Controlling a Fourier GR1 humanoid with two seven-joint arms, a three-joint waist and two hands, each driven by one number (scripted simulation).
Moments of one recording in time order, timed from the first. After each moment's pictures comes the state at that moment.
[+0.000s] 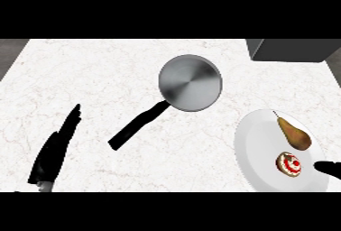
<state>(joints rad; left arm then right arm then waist) 0.01 0.53 -0.35 -1.54 0.15 0.34 0.07 0.18 -0.88 0.01 -2.02 -0.06 -0.41 1.23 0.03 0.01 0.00</state>
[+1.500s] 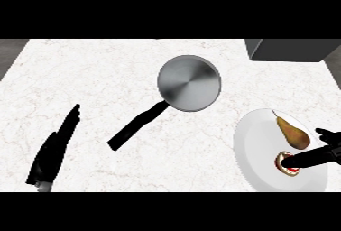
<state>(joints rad) 0.02 0.51 -0.31 -1.56 0.12 0.30 0.10 -0.15 -0.94 0.42 -1.64 -0.36 -0.31 1.24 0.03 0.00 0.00</state>
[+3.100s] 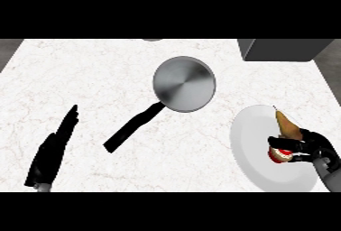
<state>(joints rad) 0.05 0.45 -0.25 -1.59 0.06 0.27 0.13 -0.22 -0.77 0.53 -1.45 -0.28 -0.47 1.15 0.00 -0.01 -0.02</state>
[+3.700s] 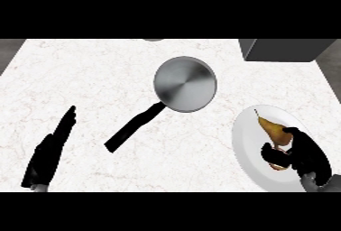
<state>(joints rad) 0.06 0.45 -0.23 -1.59 0.06 0.24 0.12 -0.26 -0.84 0.77 -1.57 0.14 -0.51 1.18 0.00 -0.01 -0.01</state>
